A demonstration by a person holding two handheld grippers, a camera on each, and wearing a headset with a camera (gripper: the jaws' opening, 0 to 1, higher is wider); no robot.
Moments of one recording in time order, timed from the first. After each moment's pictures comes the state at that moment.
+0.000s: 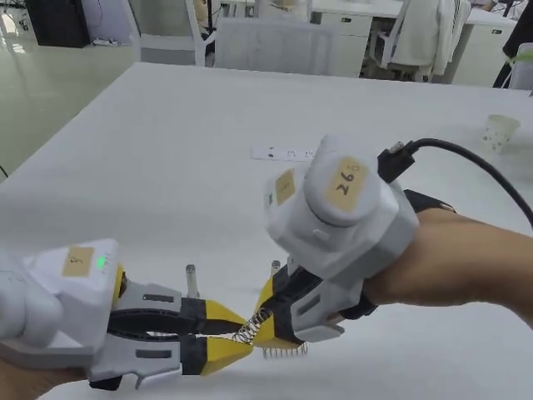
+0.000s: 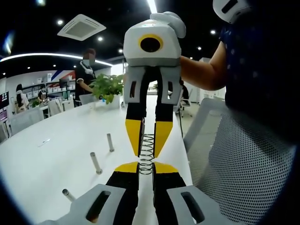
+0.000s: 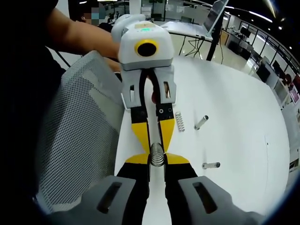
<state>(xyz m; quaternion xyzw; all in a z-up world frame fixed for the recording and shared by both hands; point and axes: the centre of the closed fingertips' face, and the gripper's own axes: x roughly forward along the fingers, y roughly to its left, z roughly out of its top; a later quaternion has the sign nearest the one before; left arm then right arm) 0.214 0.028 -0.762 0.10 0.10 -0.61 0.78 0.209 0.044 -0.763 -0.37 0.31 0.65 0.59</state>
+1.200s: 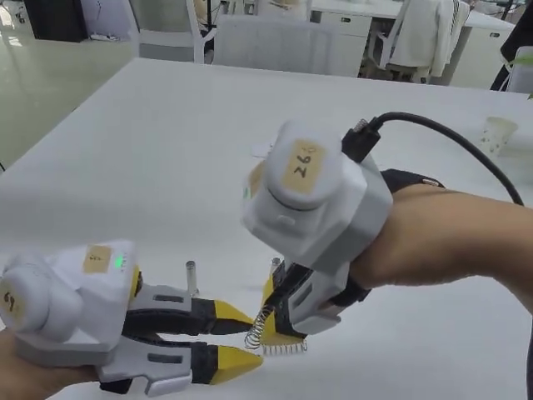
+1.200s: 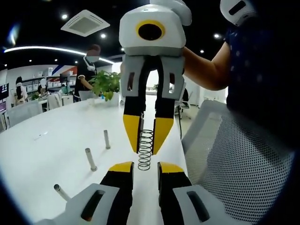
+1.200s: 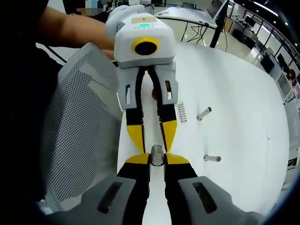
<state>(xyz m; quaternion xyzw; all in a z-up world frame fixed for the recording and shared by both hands) 0.214 0.026 -0.769 0.07 0.12 -0.61 0.78 0.211 0.037 -0.766 -0.40 0.36 0.62 0.56</state>
